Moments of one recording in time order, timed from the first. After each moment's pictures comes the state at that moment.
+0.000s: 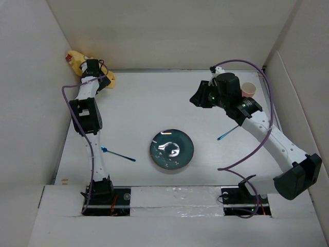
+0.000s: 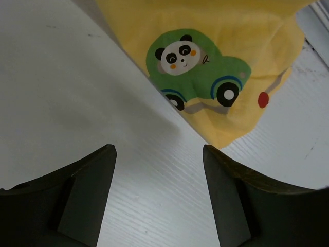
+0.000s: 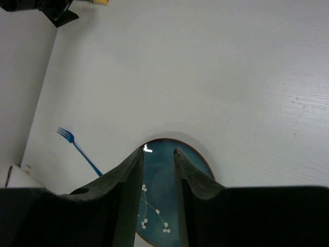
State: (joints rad) left arm 0.14 2.41 2.12 -0.58 -0.18 -0.55; right arm 0.50 1.33 1.33 -0.46 -0.11 0.49
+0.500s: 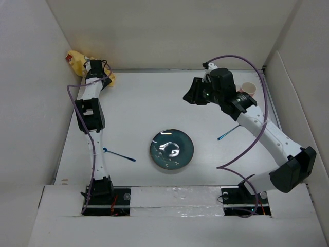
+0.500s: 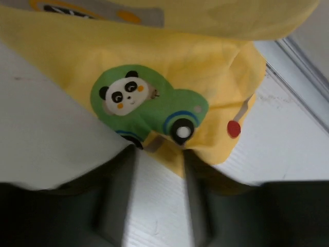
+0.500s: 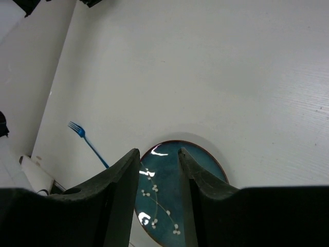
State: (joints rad) left arm 0.13 2.55 2.25 -0.48 -0.14 -0.57; right arm 0.54 1.42 1.43 -0.49 -0.14 0.50
